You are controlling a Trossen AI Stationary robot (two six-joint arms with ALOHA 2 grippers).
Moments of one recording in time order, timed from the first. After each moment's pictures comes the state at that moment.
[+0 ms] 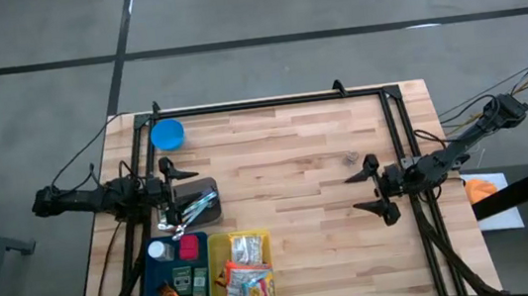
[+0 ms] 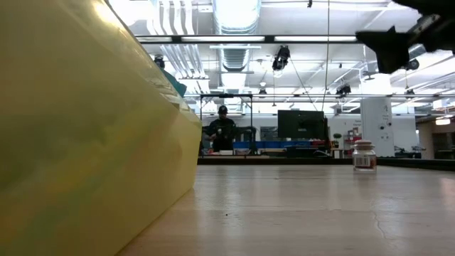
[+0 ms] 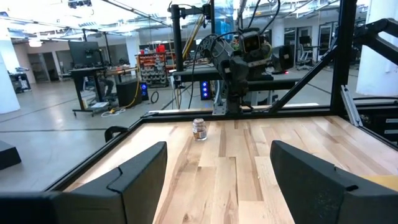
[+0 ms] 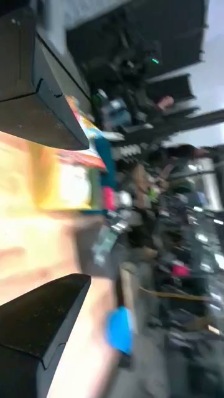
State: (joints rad) left arm -0.14 0.00 0.00 0.06 -0.26 0.10; right arm 0.51 0.58 0.07 0.59 0.42 0.18
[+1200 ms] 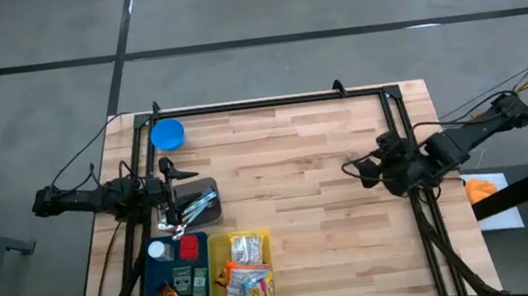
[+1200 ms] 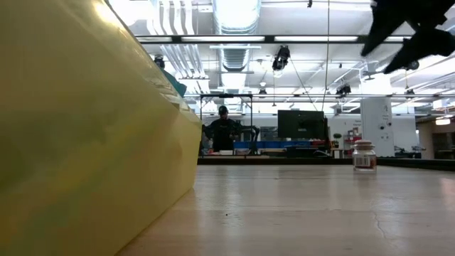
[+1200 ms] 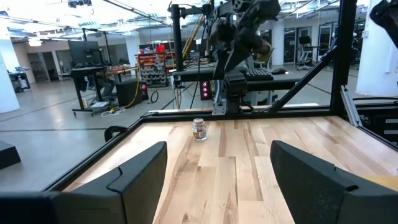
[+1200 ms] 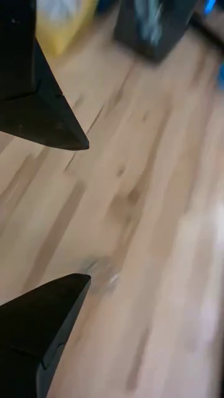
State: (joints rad) left arm -0.14 0.00 0.00 0.06 -0.26 0.10; right arm 0.43 0.92 0.88 -1.15 0.71 1.48
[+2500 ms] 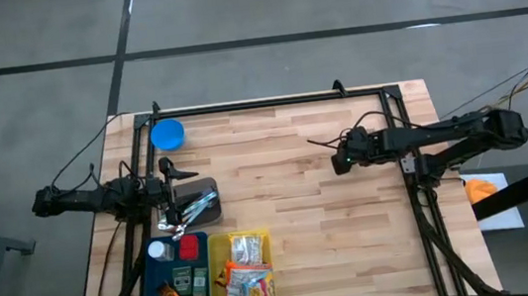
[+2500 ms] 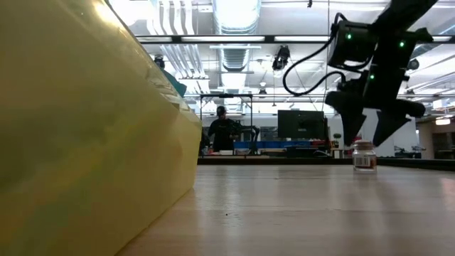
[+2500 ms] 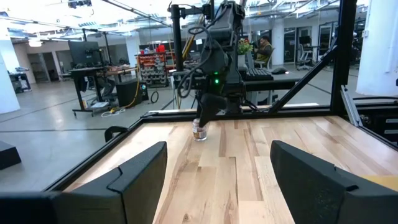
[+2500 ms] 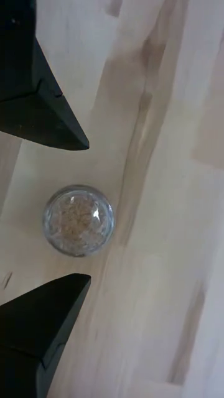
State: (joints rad) left arm -0.14 0.00 0.00 0.05 -0.26 0.10; right arm -0.17 1.22 0.63 -0.74 0.38 1.12
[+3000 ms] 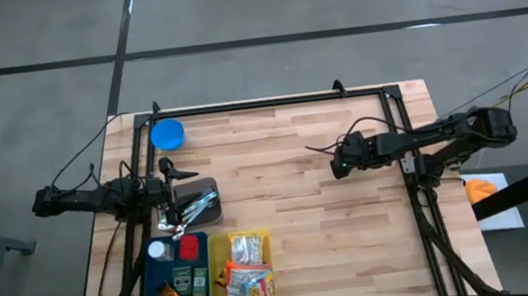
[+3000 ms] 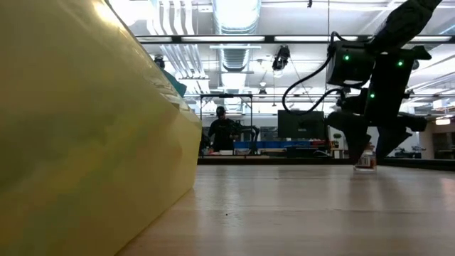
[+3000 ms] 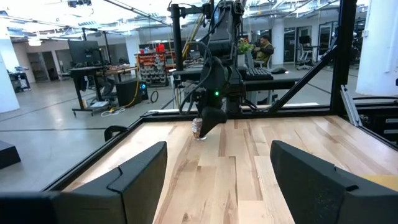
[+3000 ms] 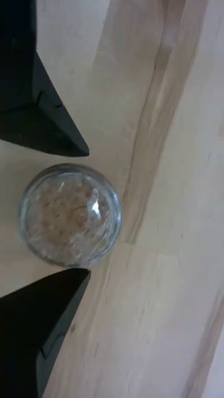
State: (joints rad) left arm -0.15 0.00 0.00 0.05 -0.26 0.10; right arm -0.17 1.33 0.57 -0.62 0.40 1.11
